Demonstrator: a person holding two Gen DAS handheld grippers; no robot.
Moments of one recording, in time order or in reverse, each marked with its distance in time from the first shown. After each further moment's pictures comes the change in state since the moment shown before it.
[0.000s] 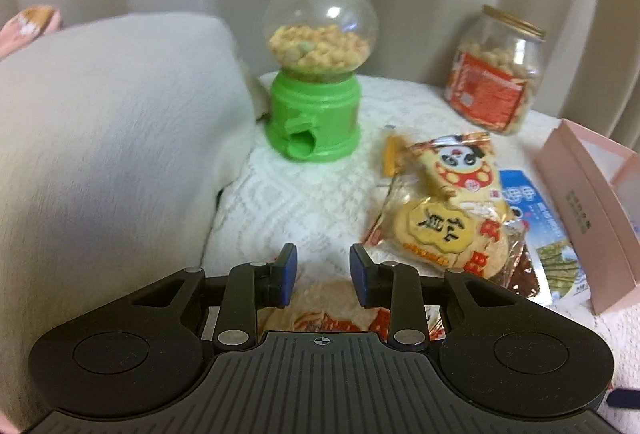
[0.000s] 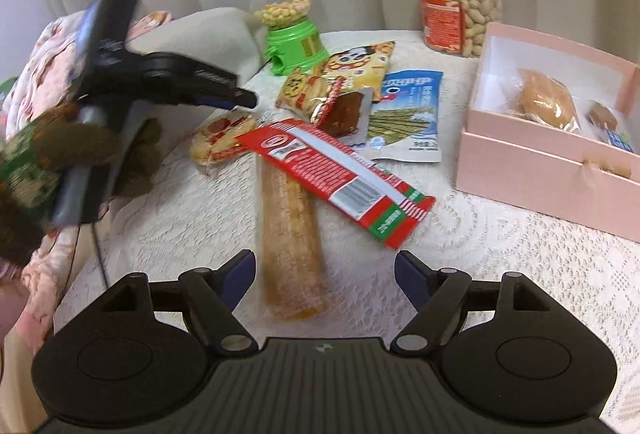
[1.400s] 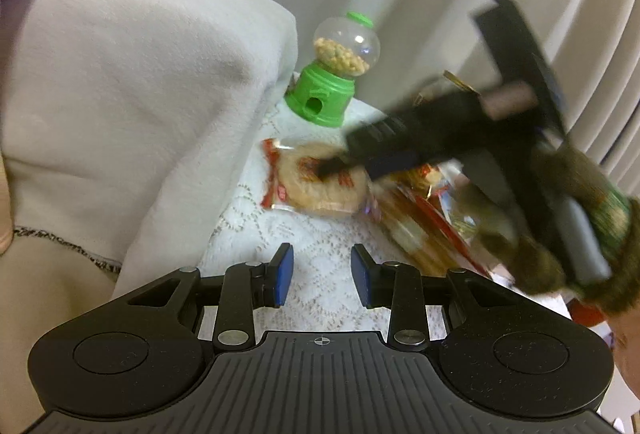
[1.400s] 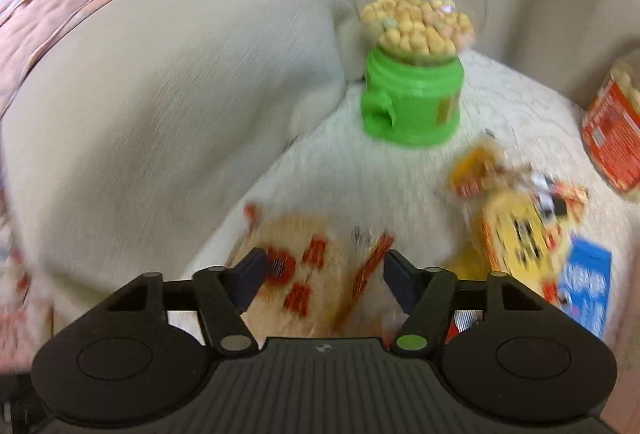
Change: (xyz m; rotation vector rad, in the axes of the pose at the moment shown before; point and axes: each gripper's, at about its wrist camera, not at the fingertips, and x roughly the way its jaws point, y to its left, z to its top) left arm -0.106 0.052 -0.116 -0.269 -0.160 -0.234; right arm 0.158 0.105 0.156 -0.208 0.255 -0.006
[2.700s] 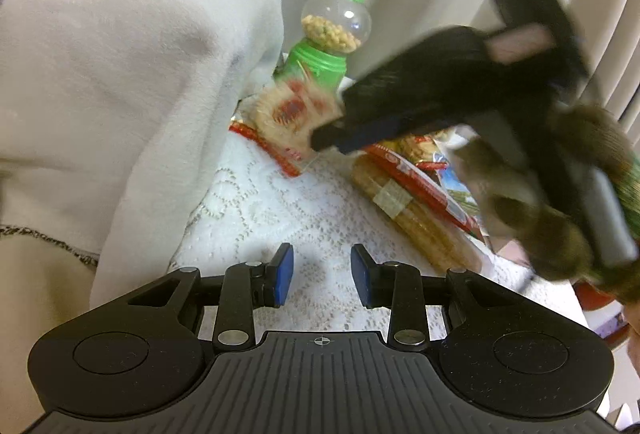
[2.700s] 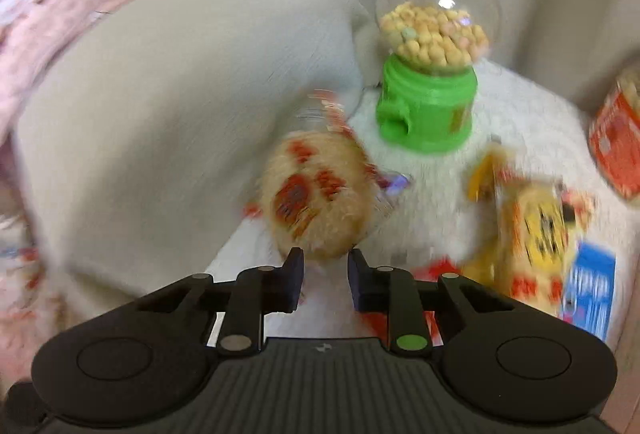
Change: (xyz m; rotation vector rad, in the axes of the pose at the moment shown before) left arm 0.020 -0.013 -0.004 0.042 0.053 0.002; right arm -0.025 0.026 -0.011 0.015 -0.019 0.027
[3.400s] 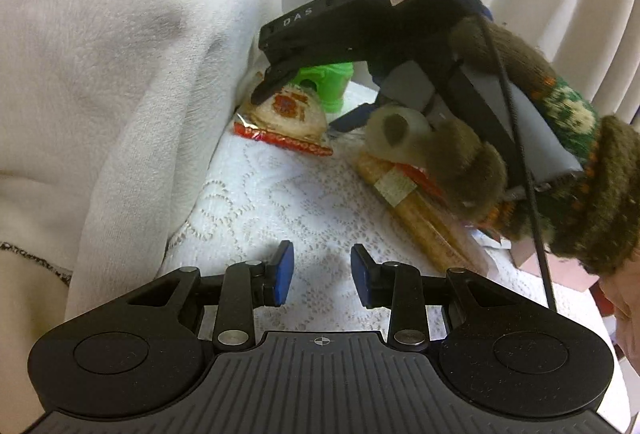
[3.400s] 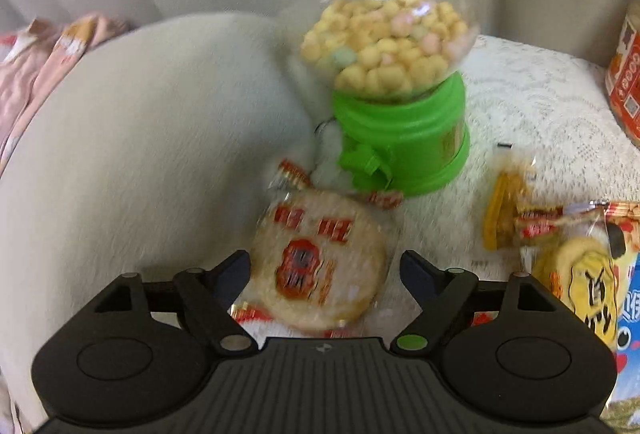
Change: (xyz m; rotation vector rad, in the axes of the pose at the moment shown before) left arm 0.032 -0.003 -0.001 0.009 -0.031 0.022; right arm 0.072 -0.043 0.065 0.258 0.023 0.024
